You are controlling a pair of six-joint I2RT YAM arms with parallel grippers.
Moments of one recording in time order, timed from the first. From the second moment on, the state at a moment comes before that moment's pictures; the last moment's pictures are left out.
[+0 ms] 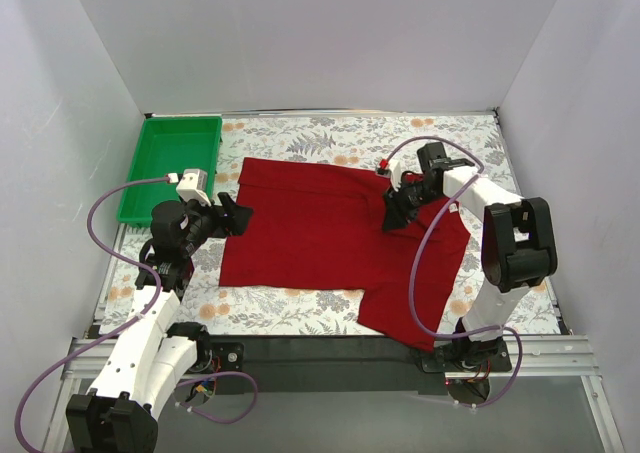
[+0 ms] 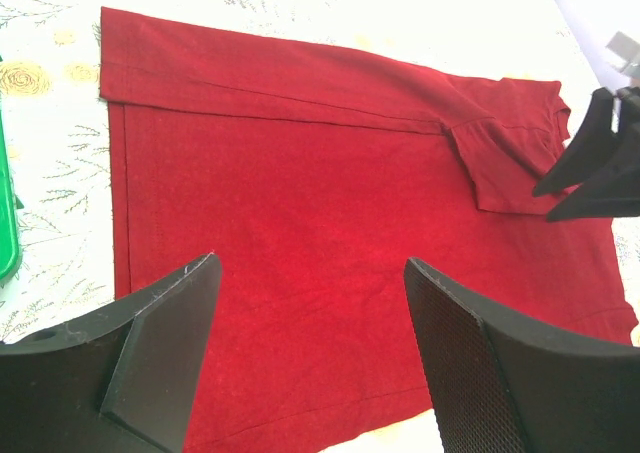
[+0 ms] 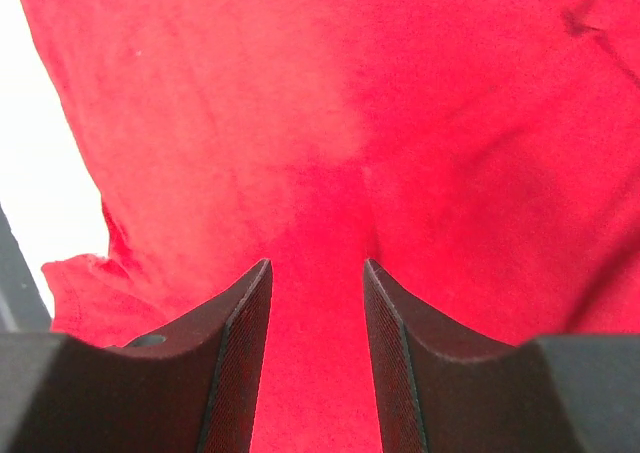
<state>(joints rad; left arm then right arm) -0.10 0.76 0.56 -0.08 0.33 -0.32 0.22 1.77 1.20 -0.72 -0.77 -0.65</state>
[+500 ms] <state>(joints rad) -0.10 0.76 0.56 -0.08 0.33 -0.32 -0.11 1.85 1.40 -0.53 -0.53 -0.36</state>
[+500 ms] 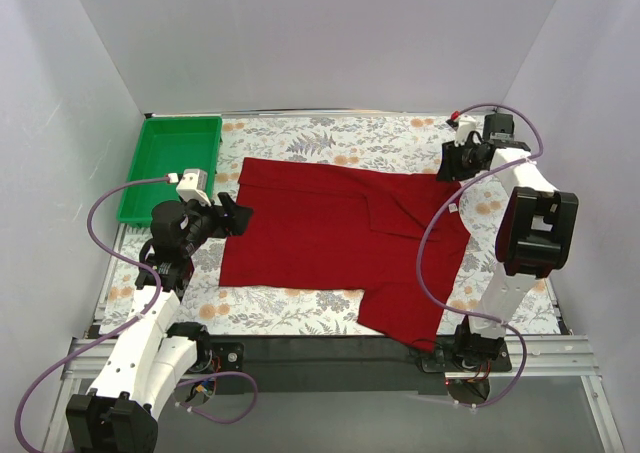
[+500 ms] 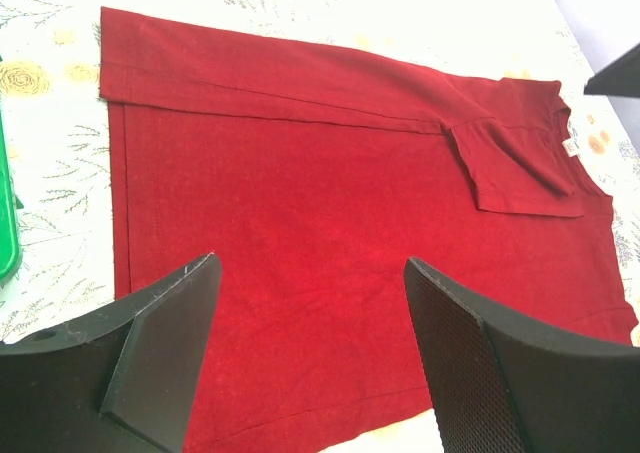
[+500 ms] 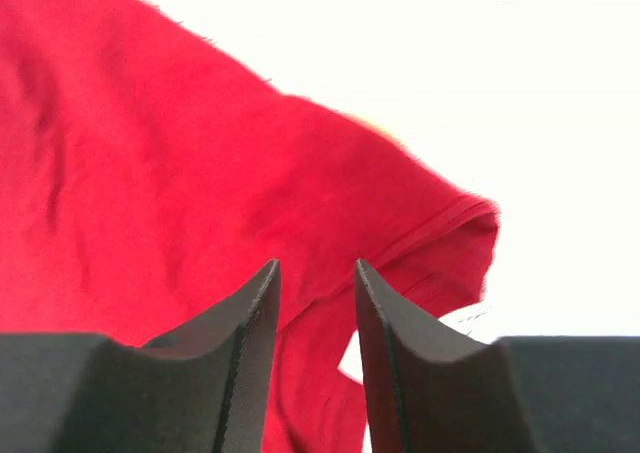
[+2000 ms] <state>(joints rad) -0.10 0.78 0.56 -0.08 0.33 -0.32 -0.16 2.10 1.54 -0.50 -0.41 -0.22</state>
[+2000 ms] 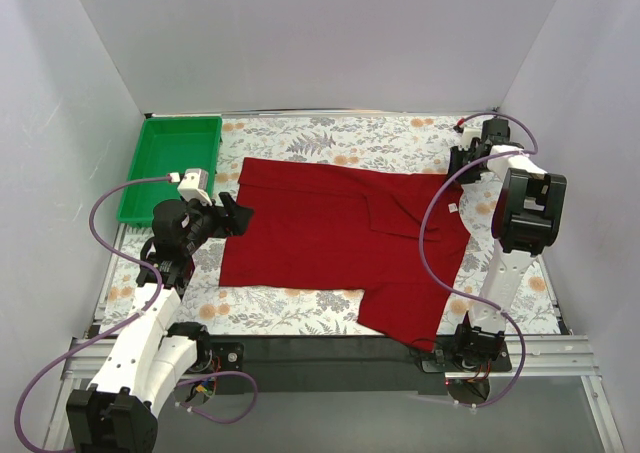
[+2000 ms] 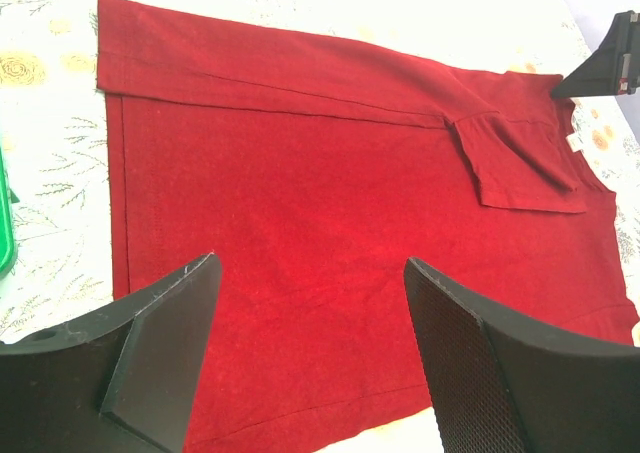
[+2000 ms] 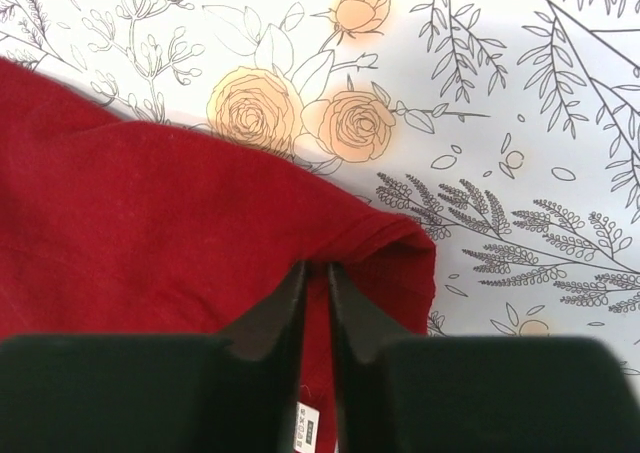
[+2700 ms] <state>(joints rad) -0.10 0.81 0.56 -0.08 0.33 -0.32 -0.20 2.15 1.65 -0.47 -0.46 -0.17</state>
